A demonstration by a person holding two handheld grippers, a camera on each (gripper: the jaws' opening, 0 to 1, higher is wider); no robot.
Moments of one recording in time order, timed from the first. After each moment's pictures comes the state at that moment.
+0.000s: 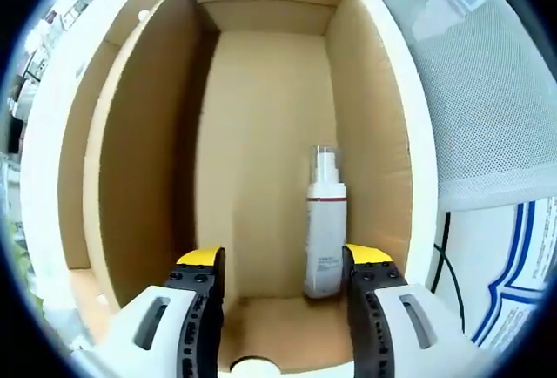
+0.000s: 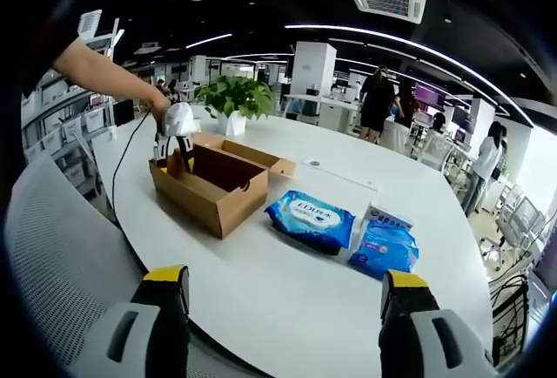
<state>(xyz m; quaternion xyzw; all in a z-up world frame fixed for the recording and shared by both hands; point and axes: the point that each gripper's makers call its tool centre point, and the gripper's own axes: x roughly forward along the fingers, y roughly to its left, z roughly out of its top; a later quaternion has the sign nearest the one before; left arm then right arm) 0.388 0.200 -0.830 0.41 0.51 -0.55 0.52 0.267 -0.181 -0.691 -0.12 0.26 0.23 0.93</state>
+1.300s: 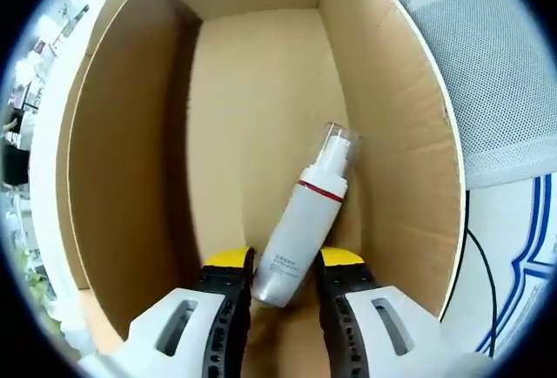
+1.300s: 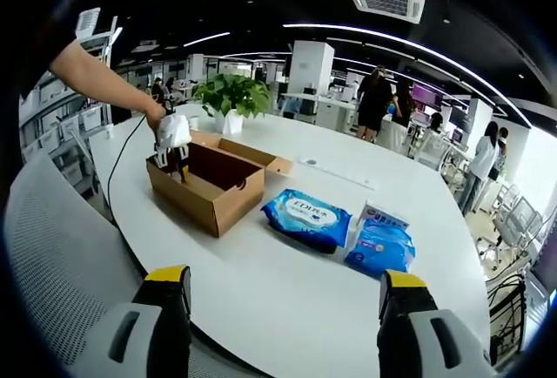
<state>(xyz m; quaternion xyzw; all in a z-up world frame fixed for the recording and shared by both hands) 0.399 0.208 -0.852 0.48 0.47 -0.54 0.50 0.268 -0.185 -0.691 -0.12 0.26 0.22 0.93</state>
